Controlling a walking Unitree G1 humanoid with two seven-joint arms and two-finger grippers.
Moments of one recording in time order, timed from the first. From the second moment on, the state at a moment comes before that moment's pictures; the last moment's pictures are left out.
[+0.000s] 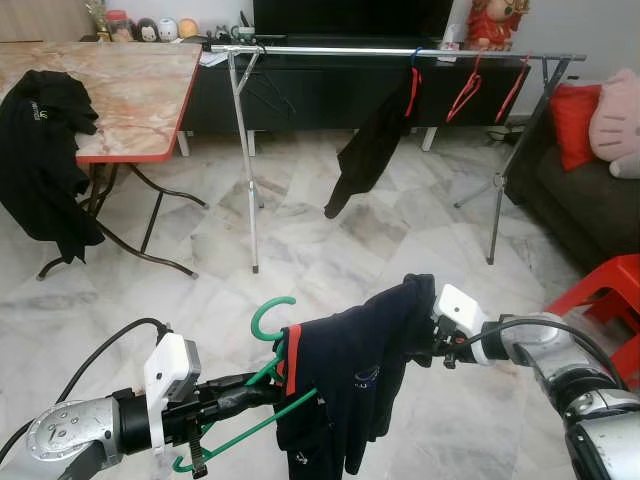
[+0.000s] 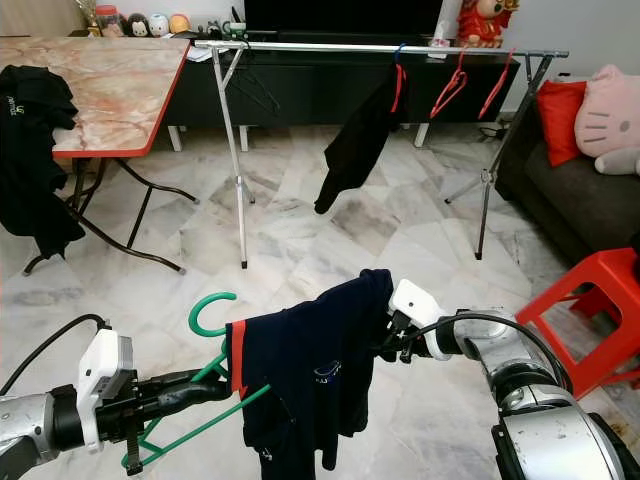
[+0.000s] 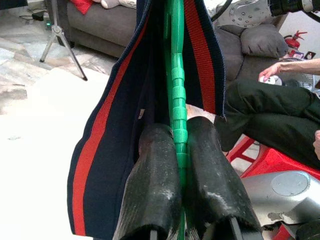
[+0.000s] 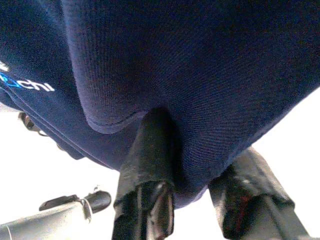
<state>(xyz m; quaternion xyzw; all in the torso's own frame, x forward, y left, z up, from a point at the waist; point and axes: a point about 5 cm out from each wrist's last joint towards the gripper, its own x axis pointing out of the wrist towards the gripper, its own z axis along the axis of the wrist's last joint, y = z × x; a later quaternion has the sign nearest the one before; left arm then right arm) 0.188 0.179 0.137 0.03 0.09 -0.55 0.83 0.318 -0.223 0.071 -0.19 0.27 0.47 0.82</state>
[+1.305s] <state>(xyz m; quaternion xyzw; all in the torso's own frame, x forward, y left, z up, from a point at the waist) 0.176 0.210 0.086 0.10 0.22 -0.47 0.85 0.316 -0.217 0.064 -0.22 0.28 0.47 0.81</state>
